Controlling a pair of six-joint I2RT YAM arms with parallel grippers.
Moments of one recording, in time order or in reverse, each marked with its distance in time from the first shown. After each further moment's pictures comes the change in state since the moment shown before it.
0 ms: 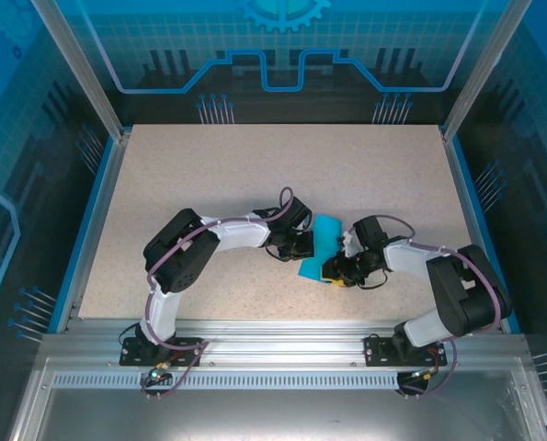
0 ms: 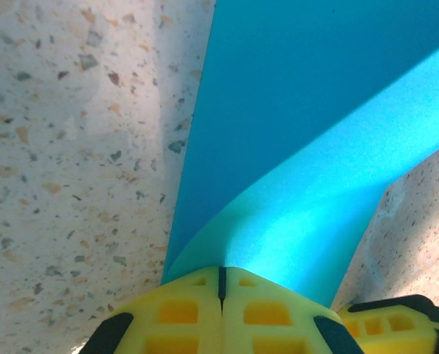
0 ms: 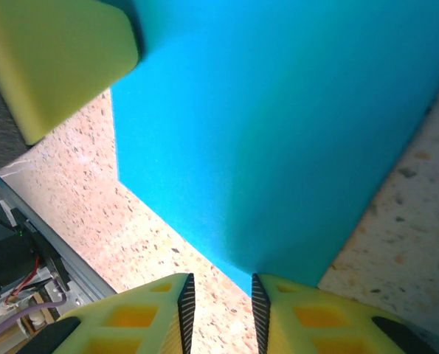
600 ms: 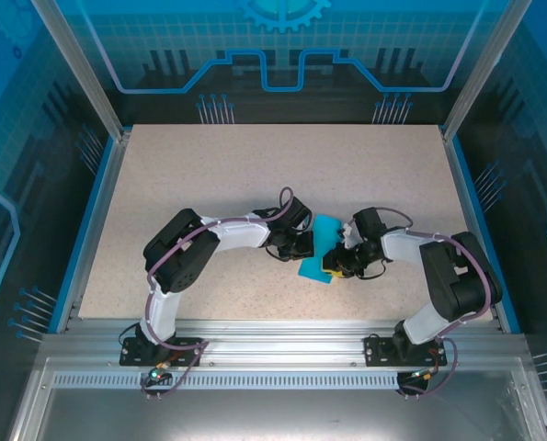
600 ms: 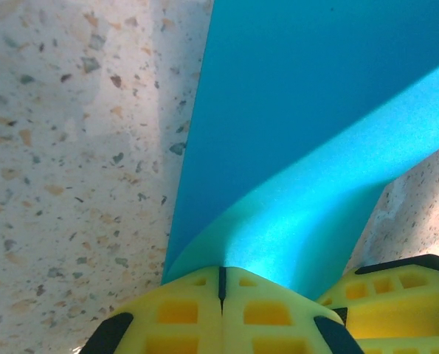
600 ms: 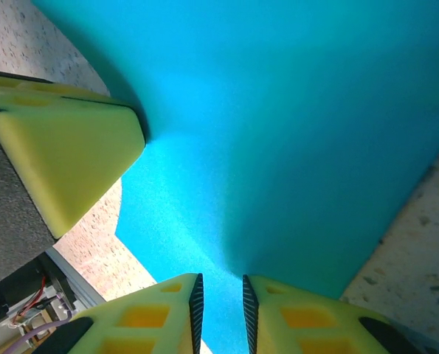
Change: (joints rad) left arm 0.001 0.000 -0.003 0.005 0.000 0.000; right arm -0.033 0.097 0.090 -0.014 0.007 -0.023
